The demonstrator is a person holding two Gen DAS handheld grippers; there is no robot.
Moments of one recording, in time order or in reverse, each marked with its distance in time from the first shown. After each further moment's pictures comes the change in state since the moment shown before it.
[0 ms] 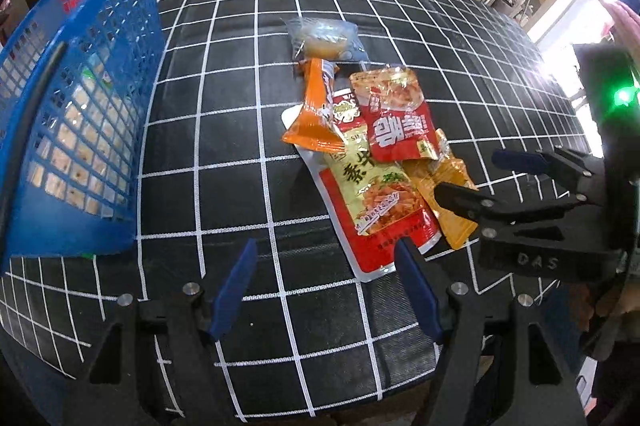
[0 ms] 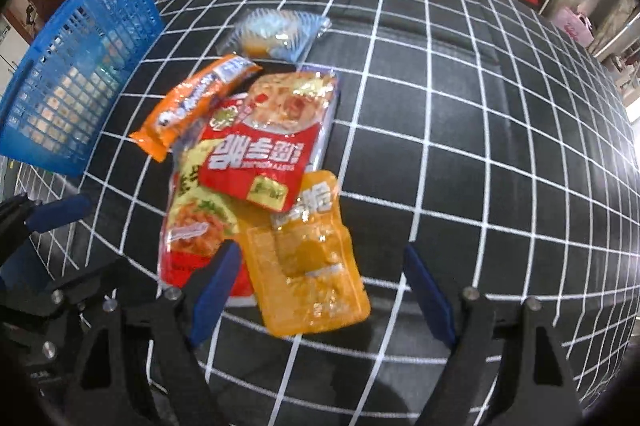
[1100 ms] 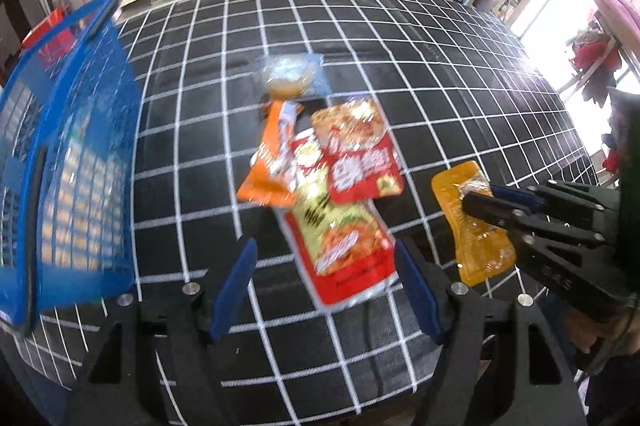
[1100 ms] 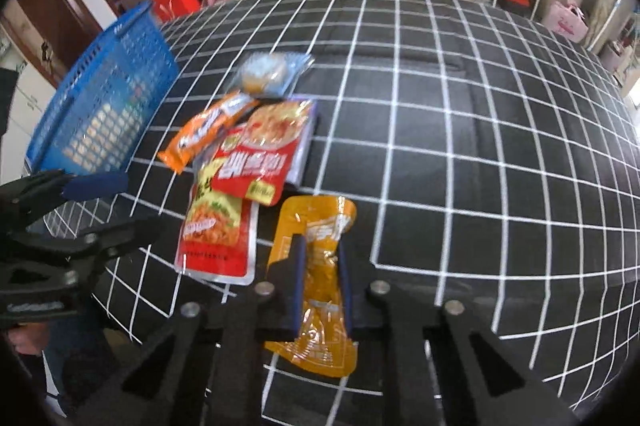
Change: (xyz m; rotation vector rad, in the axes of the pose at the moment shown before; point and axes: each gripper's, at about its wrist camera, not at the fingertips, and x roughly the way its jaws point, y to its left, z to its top) left arm -0.012 -0.030 0.031 0.087 -0.031 0.005; right arm -0.056 -0.040 -0.036 0.080 -0.139 0.090
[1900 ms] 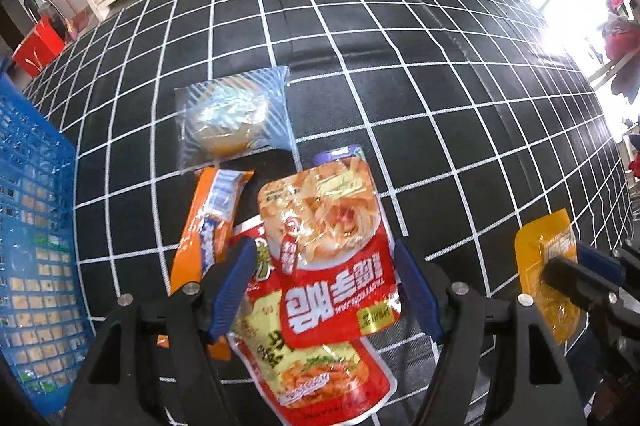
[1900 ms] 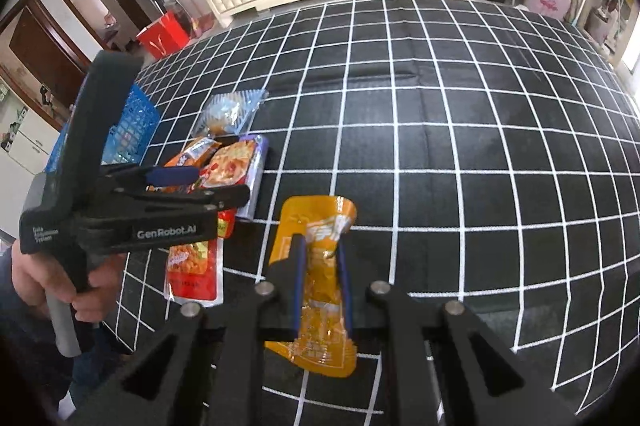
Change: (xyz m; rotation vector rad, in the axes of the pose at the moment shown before) left arm 0.093 -0.022 0.072 0.022 0.102 0.046; right arm 0.002 -0.046 0.018 0.109 -0.048 0.051
